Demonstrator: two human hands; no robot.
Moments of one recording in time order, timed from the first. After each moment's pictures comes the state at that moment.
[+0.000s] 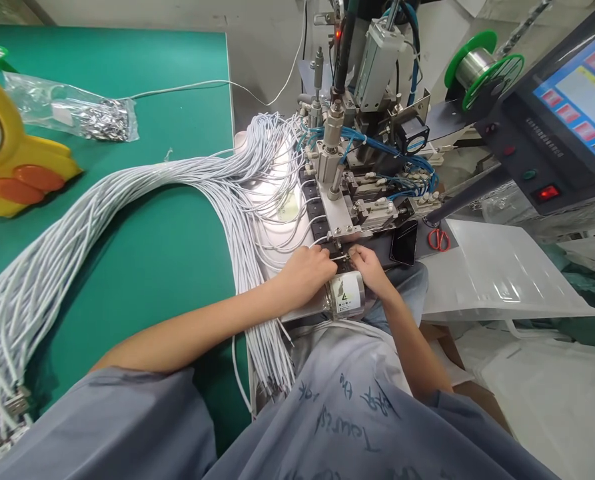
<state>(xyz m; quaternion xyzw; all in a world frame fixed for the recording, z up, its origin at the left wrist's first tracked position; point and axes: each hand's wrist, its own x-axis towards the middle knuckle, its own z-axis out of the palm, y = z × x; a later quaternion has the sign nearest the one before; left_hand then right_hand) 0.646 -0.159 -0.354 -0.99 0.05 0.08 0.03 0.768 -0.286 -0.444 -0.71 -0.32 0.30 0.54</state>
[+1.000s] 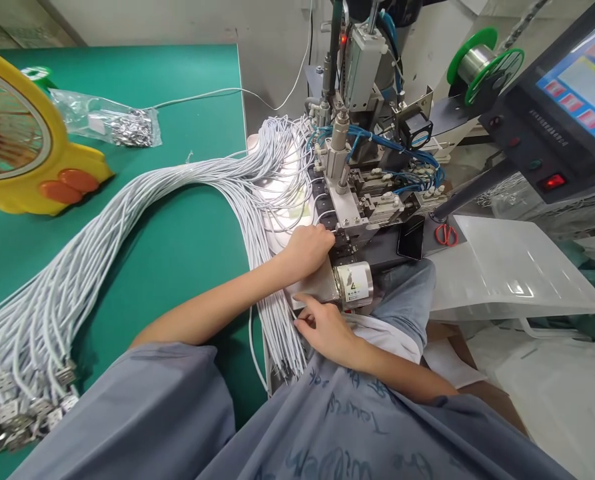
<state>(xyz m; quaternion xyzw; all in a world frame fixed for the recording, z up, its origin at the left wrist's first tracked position) 0.653 -0.143 -0.350 -0.99 -0.06 0.08 0.03 0.620 -0.296 -0.405 -0.74 -0.45 0.35 0.37</state>
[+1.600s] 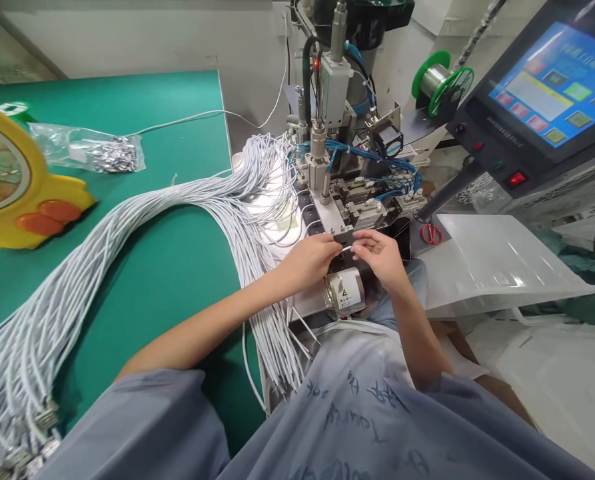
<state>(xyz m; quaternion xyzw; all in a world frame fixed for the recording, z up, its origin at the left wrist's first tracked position) 0.653 -0.150 -0.345 -0.98 0.04 -0.07 -0.19 0.758 -0.296 -0.380 -0.65 -0.22 0.26 0.68</state>
